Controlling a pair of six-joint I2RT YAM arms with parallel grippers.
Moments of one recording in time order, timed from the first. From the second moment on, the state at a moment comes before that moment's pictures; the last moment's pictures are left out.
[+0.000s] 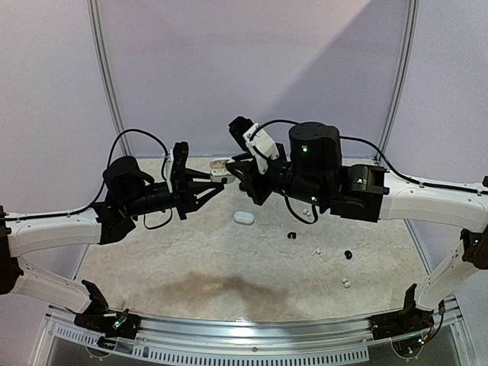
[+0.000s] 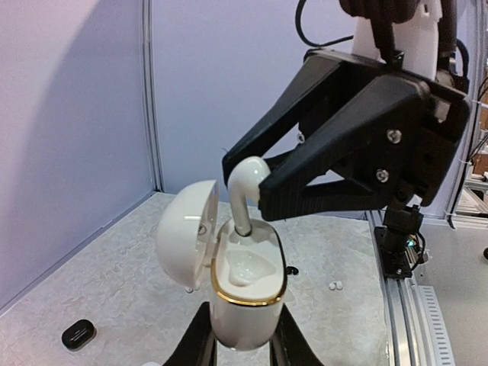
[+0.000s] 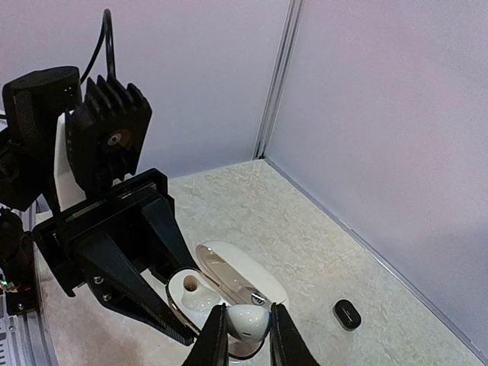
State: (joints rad) left arm -0.72 1.22 0.67 0.61 0.53 -0.04; right arm 1.16 1.54 1.37 -0.02 0.25 -0.11
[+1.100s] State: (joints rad) left arm -0.72 1.22 0.67 0.61 0.52 -0.04; right arm 1.16 1.56 1.38 -0.02 0.27 -0.13
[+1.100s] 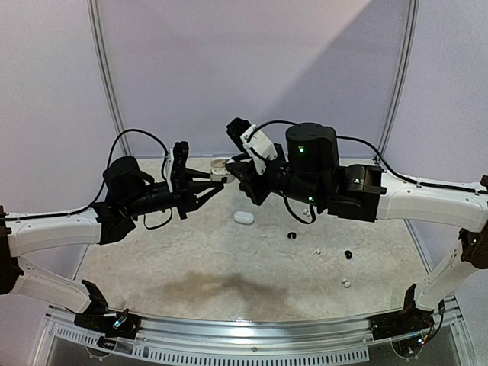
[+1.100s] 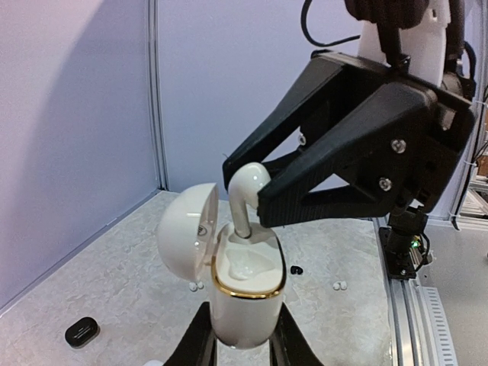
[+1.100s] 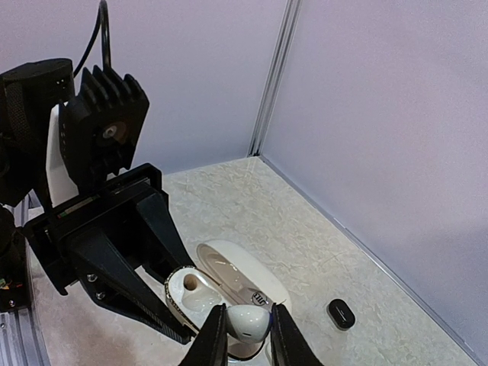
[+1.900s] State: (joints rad) left arm -0.72 1.22 0.67 0.61 0.52 -0.06; right arm 1.13 1.43 1.40 -0.11 0.29 0.01
